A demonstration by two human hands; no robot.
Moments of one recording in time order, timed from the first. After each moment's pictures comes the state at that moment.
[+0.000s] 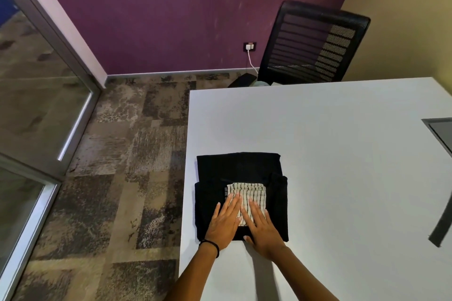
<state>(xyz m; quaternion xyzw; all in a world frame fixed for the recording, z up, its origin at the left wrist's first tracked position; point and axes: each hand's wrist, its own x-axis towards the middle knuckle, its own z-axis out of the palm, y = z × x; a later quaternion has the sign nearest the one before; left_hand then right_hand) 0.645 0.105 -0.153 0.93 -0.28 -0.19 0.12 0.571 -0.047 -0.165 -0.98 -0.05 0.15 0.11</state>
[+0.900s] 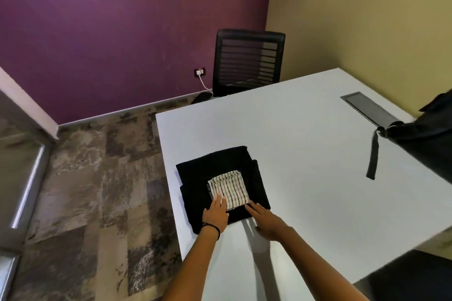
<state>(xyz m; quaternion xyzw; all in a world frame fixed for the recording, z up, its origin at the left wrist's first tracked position) 0.625 0.105 -0.108 0.90 -0.33 -0.27 -0.03 0.507 -0.040 -0.107 -0.95 0.10 0.21 0.19</state>
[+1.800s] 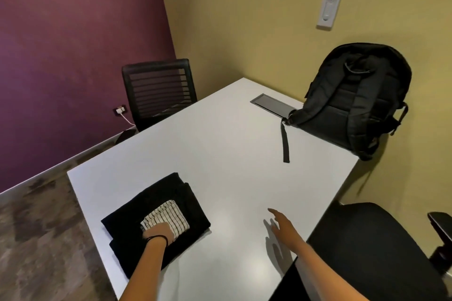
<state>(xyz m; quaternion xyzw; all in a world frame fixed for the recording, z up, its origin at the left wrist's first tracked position) 0.651 0.050 -0.089 0.90 -0.32 -0.26 -0.12 0.325 -0.134 -0.103 -0.77 0.45 -0.05 0.45</state>
